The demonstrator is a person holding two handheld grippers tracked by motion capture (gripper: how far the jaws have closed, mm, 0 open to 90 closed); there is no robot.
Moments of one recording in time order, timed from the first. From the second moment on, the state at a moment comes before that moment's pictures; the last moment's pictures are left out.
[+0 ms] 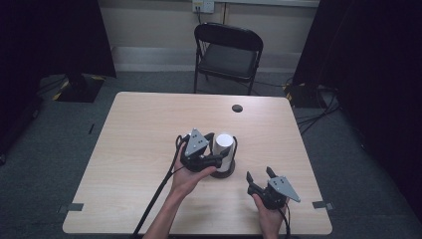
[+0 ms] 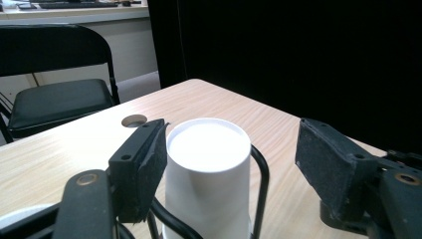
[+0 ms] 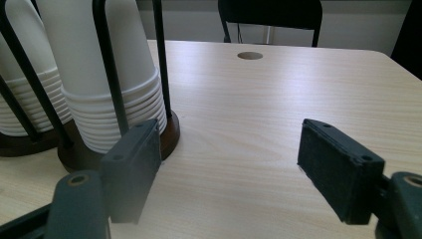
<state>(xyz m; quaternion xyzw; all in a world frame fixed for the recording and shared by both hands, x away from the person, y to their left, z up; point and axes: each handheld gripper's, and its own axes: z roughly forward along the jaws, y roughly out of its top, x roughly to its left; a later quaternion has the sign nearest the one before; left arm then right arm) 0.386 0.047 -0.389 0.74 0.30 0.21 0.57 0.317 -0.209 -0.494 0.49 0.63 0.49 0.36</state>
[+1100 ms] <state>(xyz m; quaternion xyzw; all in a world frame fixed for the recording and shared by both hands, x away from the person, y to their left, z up) 0.416 0.021 -0.399 0.77 0.29 0.22 0.52 0.316 -0.209 -0.494 0.48 0.63 0.49 0.36</state>
